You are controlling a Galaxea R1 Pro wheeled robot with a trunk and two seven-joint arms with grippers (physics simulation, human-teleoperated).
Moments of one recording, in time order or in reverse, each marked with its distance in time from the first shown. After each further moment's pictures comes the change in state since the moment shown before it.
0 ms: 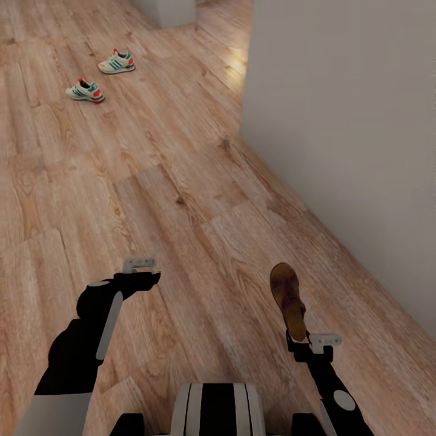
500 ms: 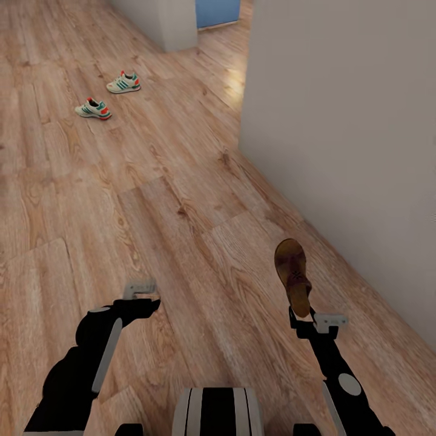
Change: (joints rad) left arm 0.138 0.001 -0.003 0.000 0.000 0.000 -0.001; right arm 0.002 0.002 0.000 -0.202 -0.010 0.015 -0.001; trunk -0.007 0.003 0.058
